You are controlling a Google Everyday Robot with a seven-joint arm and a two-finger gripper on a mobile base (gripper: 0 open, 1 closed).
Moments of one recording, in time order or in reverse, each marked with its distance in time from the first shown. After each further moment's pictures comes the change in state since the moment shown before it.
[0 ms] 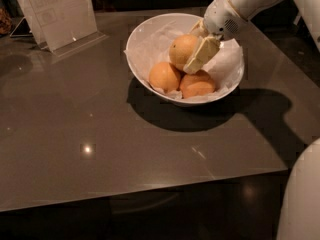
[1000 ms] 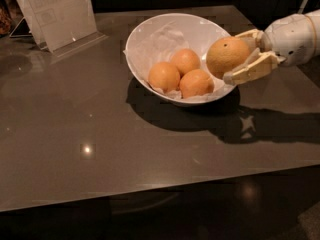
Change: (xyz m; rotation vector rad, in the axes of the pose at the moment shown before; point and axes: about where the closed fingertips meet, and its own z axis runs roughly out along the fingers) arm 0.026 0.083 -0.080 0.005 -0.520 0.024
